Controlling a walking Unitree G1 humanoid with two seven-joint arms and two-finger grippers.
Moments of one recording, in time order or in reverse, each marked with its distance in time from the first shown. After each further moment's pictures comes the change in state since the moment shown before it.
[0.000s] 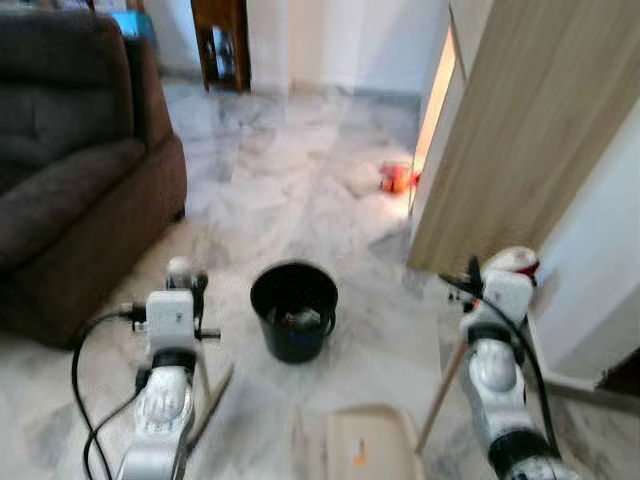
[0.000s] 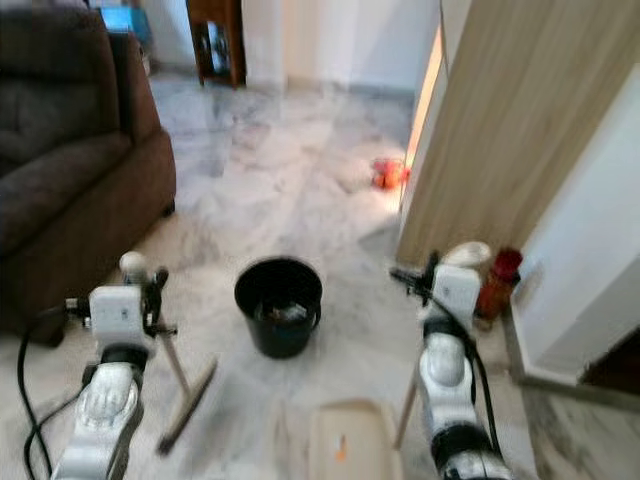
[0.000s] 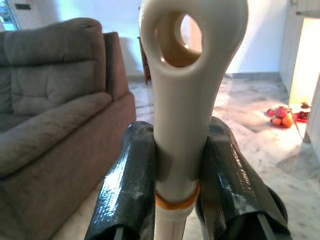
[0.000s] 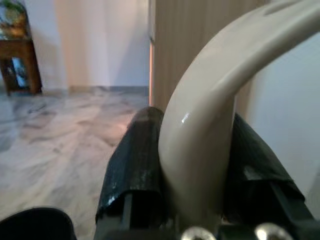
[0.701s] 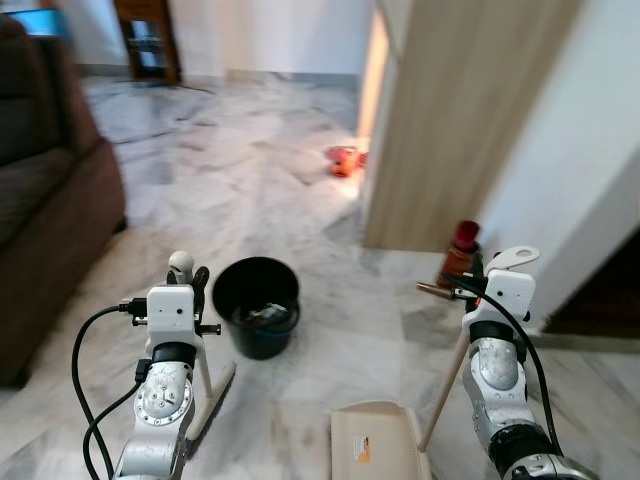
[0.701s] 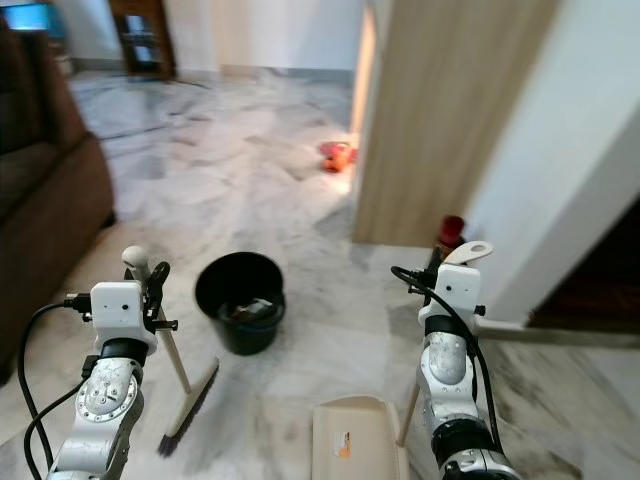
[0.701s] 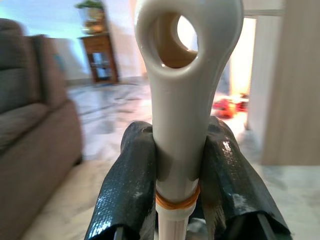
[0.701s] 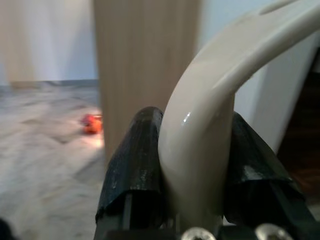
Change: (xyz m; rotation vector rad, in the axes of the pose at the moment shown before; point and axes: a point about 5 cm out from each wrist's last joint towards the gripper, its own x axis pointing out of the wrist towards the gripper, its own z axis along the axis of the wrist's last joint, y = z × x) left arm 0.003 -0.003 0.001 -0.007 -0.003 -0.015; right arm 0.003 0.003 0.004 -0.003 -0.014 0.012
